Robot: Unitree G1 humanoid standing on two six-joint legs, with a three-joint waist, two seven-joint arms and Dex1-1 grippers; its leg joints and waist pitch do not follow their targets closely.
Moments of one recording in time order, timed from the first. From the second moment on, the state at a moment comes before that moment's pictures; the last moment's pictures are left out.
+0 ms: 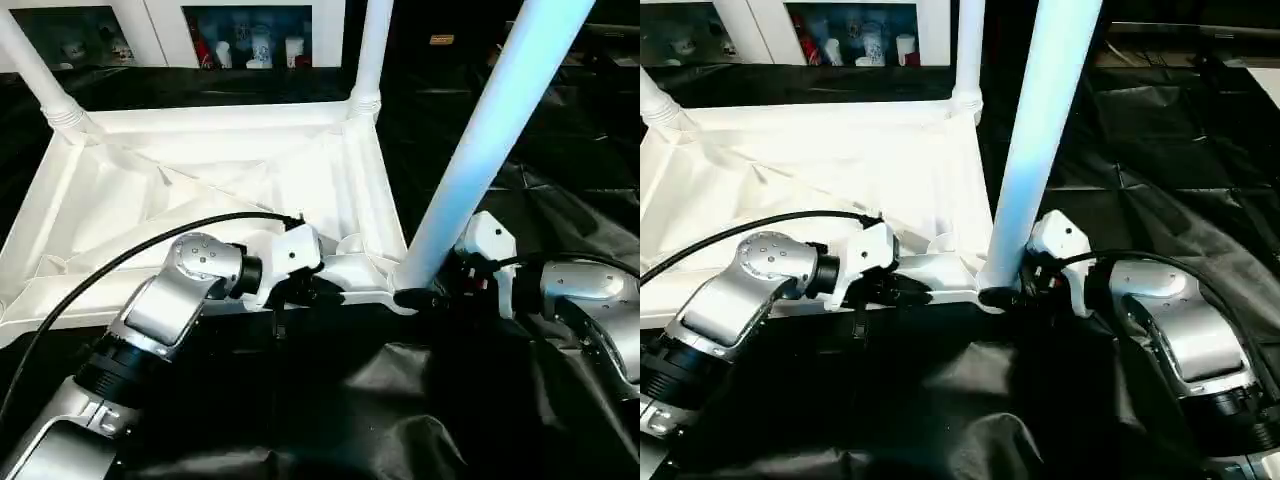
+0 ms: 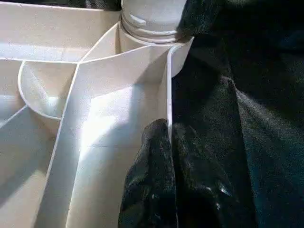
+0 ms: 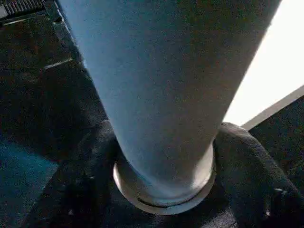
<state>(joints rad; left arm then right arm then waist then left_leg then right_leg) -0.56 0.45 -0.35 0.11 -0.06 0.38 -1.17 -0.35 -0.64 0.13 -0.06 0.26 0.47 1.02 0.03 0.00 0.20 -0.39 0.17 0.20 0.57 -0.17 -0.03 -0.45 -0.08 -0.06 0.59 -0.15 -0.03</state>
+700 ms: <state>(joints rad) -0.63 0.28 -0.34 0.25 0.00 0.45 -0.93 -0.33 -0.34 0.02 -0.06 0.20 0.61 0.54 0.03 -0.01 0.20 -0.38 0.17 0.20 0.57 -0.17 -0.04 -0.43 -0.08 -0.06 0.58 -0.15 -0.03</state>
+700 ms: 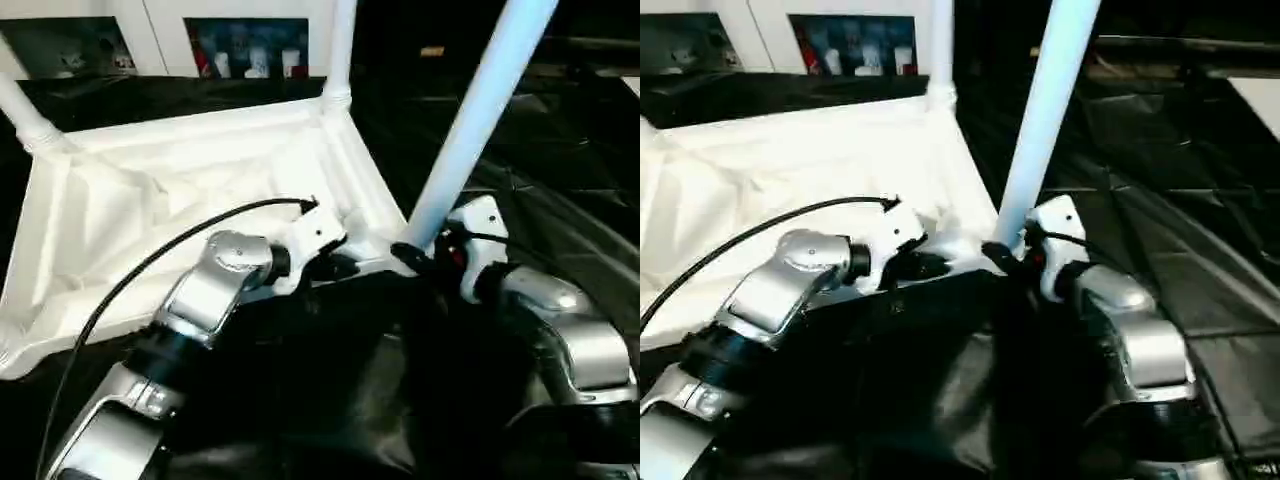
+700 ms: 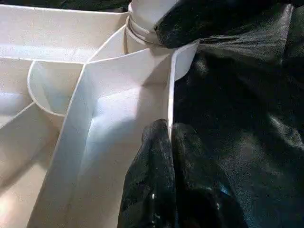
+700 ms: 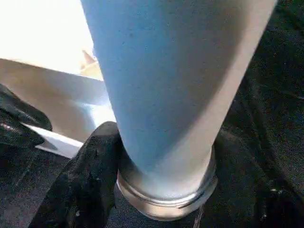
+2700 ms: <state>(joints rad) -0.16 0.43 -0.13 -0.07 -0.09 0.35 -0.76 -0.55 -0.12 0.03 0.23 0.23 0.31 0.41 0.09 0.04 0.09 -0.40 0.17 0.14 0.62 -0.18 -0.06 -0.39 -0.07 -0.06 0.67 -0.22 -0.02</state>
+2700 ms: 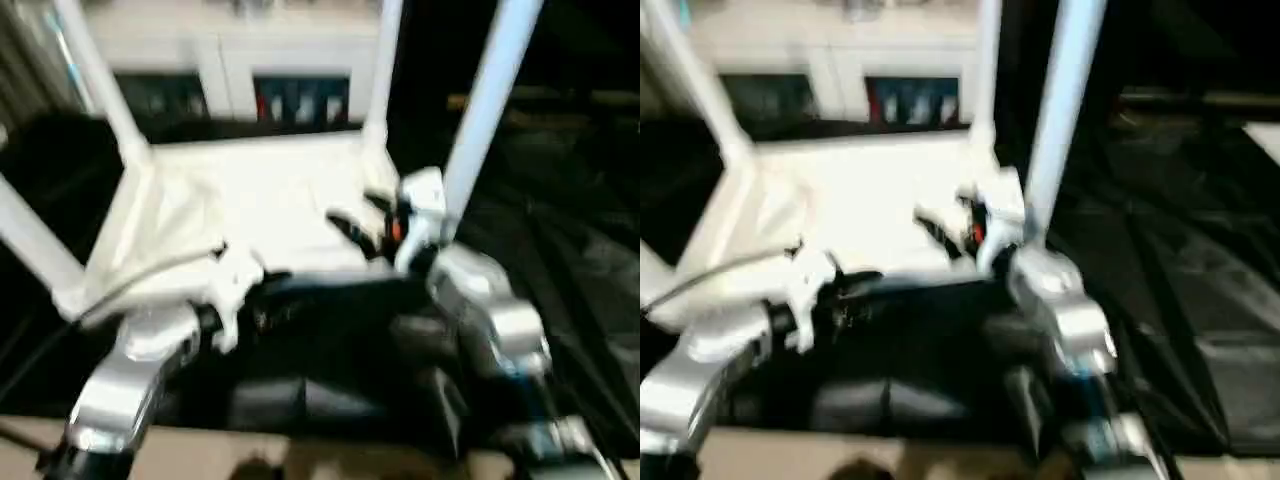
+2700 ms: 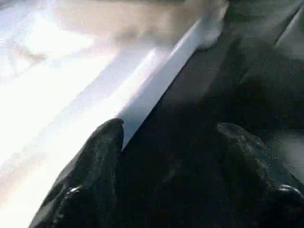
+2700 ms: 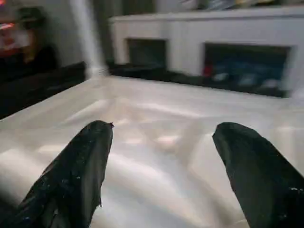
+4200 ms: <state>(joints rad) -0.06 0.57 -0.16 -0.15 -0.39 0.39 -1.16 -0.73 -0.41 -0.13 0.79 0.12 0.14 0.20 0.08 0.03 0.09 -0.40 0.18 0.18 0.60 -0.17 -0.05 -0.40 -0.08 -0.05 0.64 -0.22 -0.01</state>
